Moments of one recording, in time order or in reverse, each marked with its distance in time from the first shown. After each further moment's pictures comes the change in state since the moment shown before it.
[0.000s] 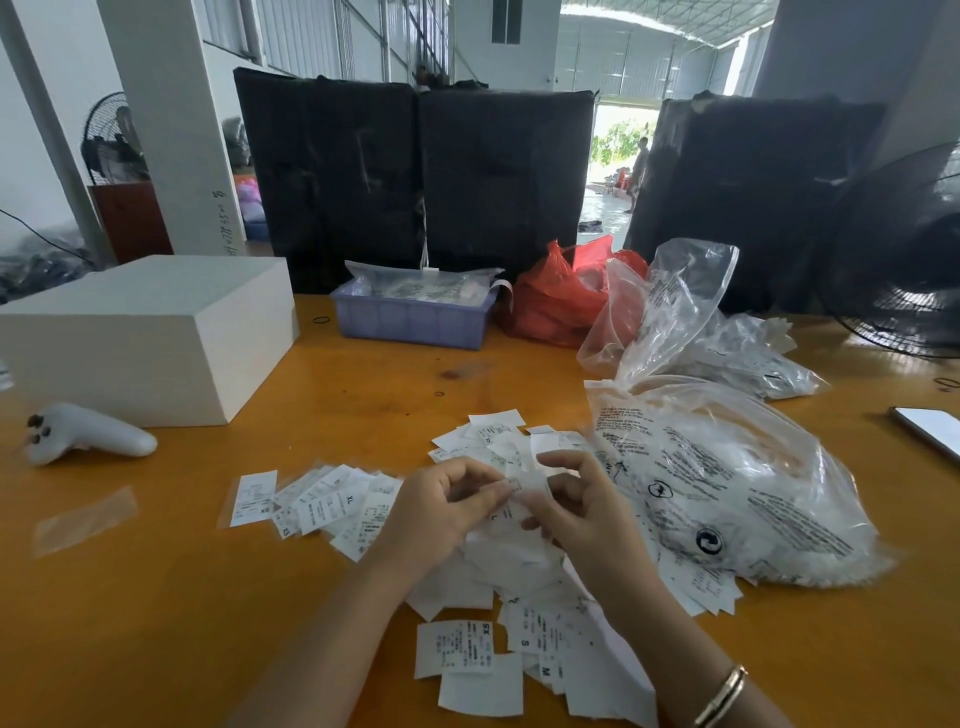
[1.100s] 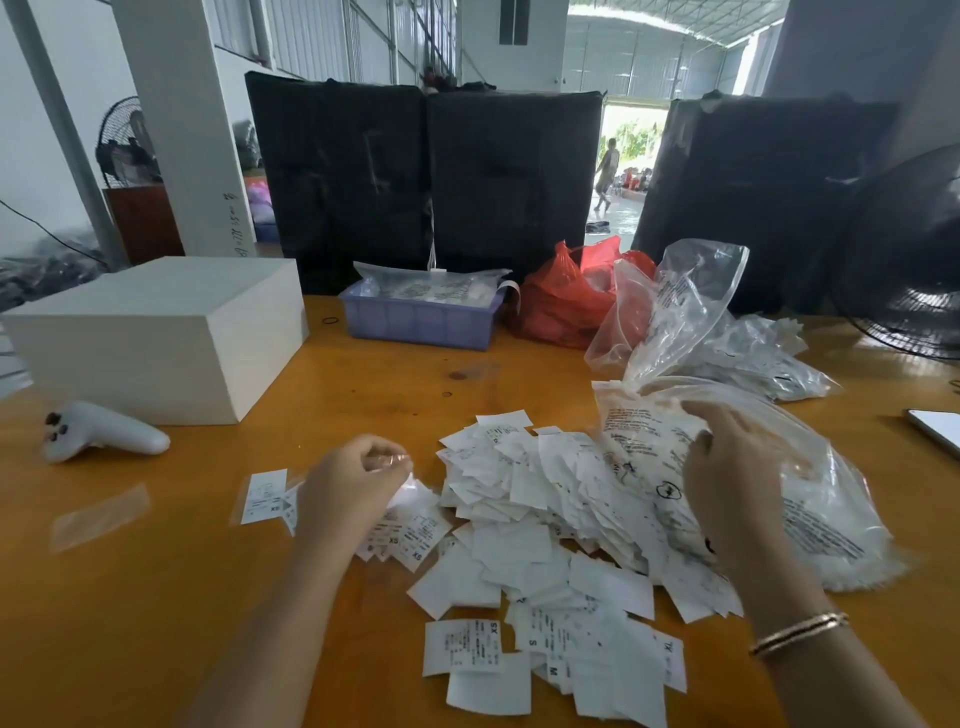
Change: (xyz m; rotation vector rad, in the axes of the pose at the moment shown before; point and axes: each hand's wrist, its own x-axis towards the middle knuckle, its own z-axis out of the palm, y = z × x) left_hand 0.008 -0.008 -0.061 0.562 0.403 -0.211; right_hand 0.031 -0.013 -0.080 -0.858 0.535 -0.119
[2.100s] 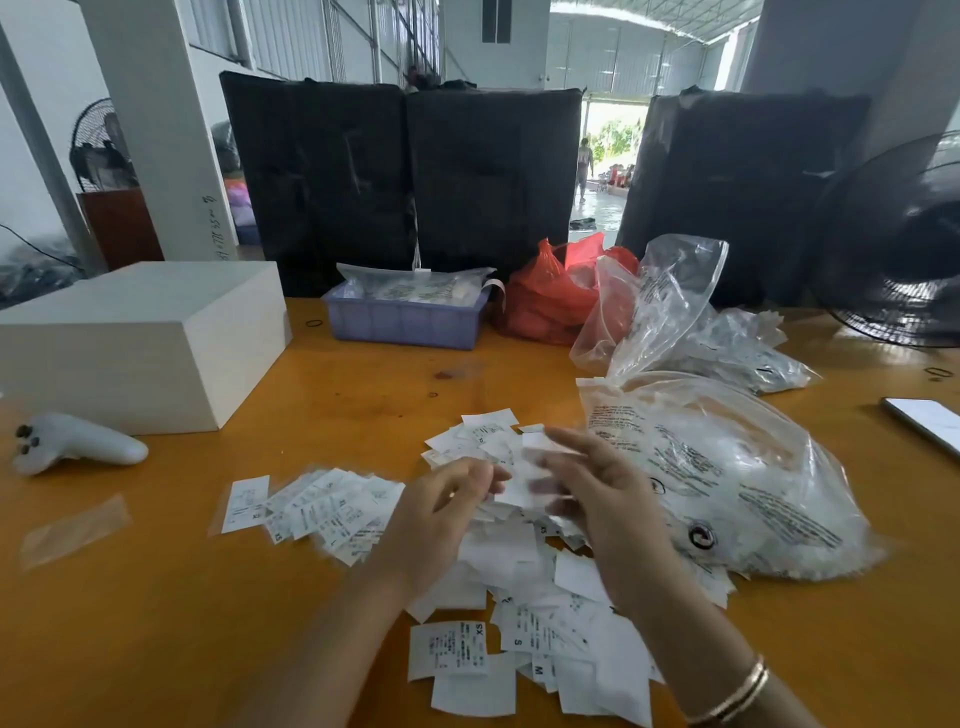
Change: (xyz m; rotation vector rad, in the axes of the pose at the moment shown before) left_hand -0.040 0.033 0.040 -0.448 -0.426 0.334; right_hand -0.050 -0.053 0.013 1.140 -0.543 0.349
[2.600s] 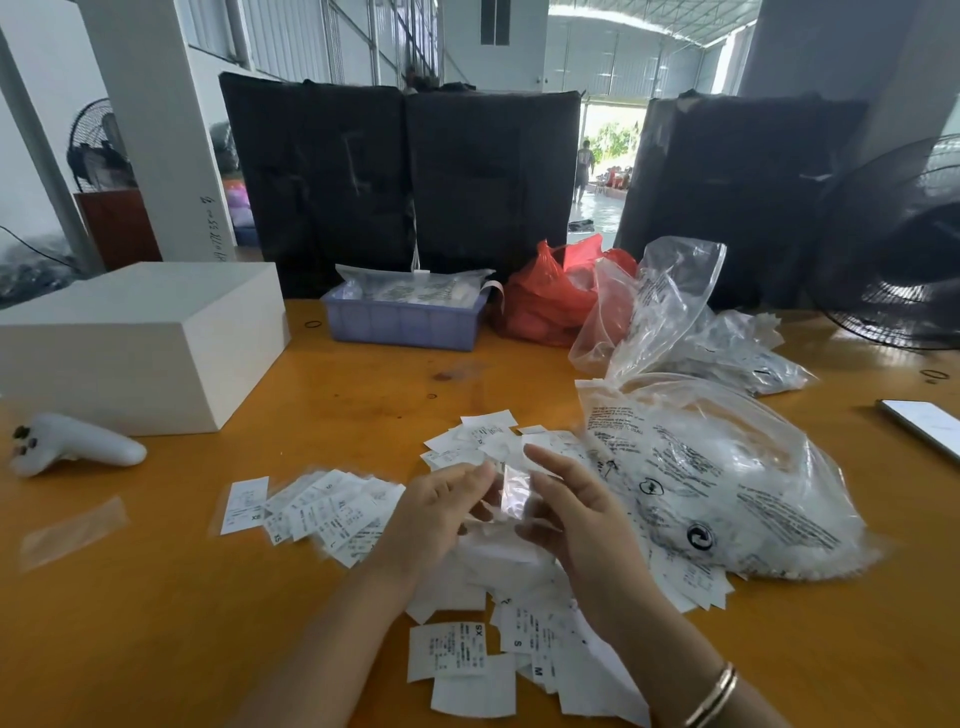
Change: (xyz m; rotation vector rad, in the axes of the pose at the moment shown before) left_hand 0.001 0.005 0.002 -0.223 -0.025 -0.126; right_hand -0.005 0.021 0.010 0.120 -0.011 0.130
